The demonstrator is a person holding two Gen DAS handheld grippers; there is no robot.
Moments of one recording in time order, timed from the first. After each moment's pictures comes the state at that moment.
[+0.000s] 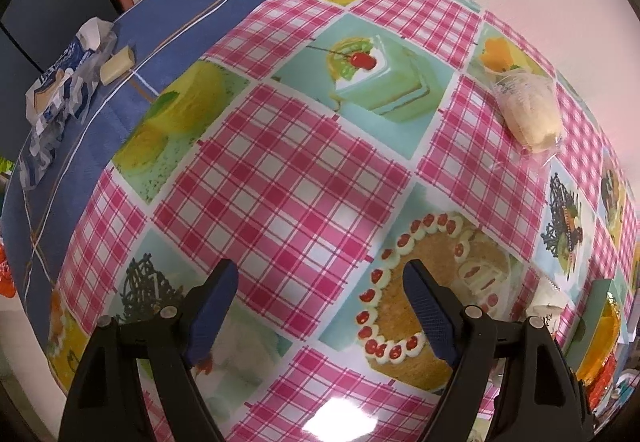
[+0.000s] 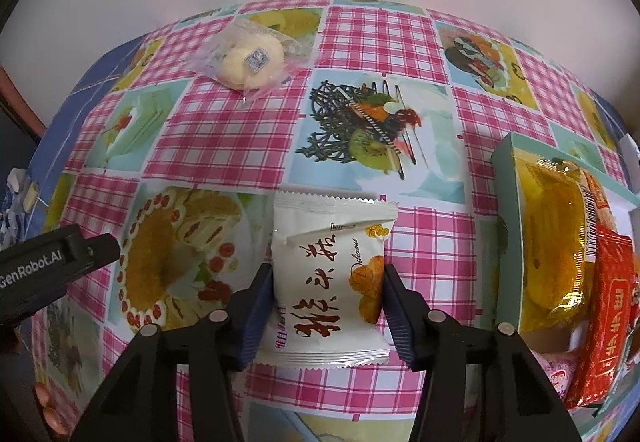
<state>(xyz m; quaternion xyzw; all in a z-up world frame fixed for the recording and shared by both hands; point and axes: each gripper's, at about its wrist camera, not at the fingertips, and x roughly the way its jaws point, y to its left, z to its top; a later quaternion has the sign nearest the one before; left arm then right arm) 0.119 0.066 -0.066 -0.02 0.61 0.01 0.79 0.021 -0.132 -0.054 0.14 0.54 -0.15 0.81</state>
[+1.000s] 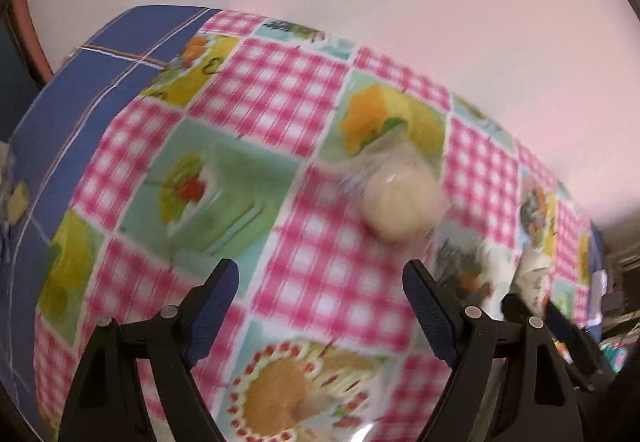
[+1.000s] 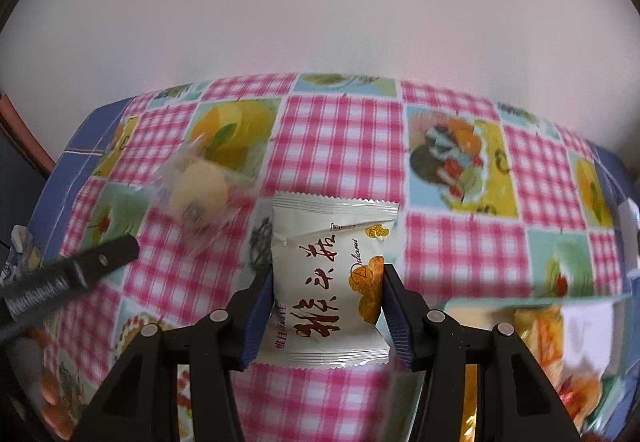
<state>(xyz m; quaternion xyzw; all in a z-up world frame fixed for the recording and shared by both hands) 0.195 -0.038 -0.025 -0.03 0.57 -0.15 0.81 0.082 -0.222 -0.011 0.13 0.50 -0.14 0.84</state>
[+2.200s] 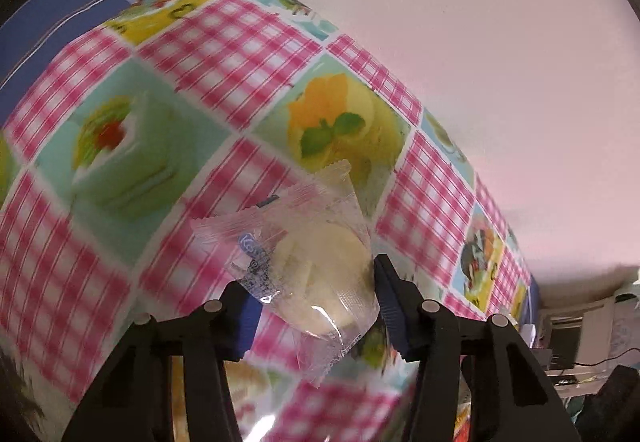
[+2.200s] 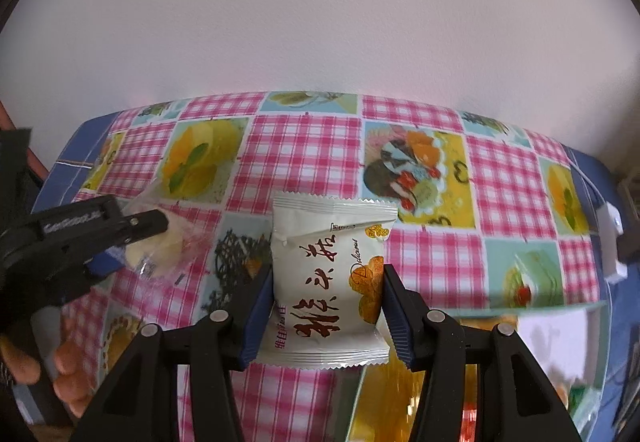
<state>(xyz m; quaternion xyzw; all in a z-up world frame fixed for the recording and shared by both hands) 0.171 -0.076 -0.048 -0.18 0.59 -0.16 0.77 0.050 -0.233 0.008 0.13 0.50 -0.17 0.84</state>
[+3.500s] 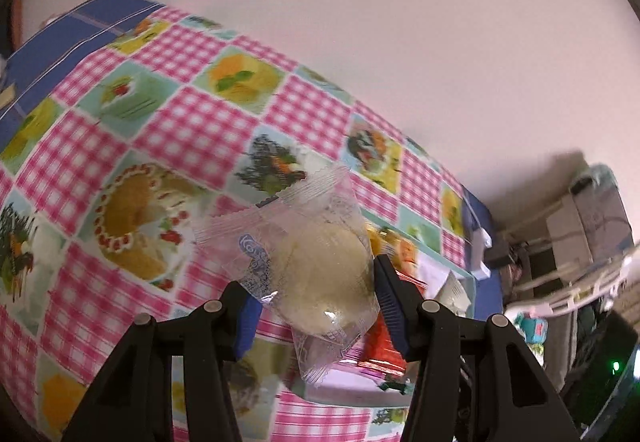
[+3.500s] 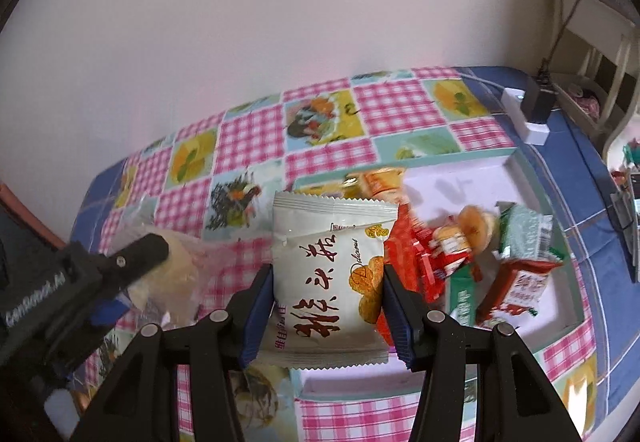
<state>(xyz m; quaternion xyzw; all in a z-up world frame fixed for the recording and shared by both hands) -0.018 -0.093 0.046 -0.13 0.52 -0.26 0.80 -0.131 -0.243 0.059 0.25 0.43 -0.24 0.83</state>
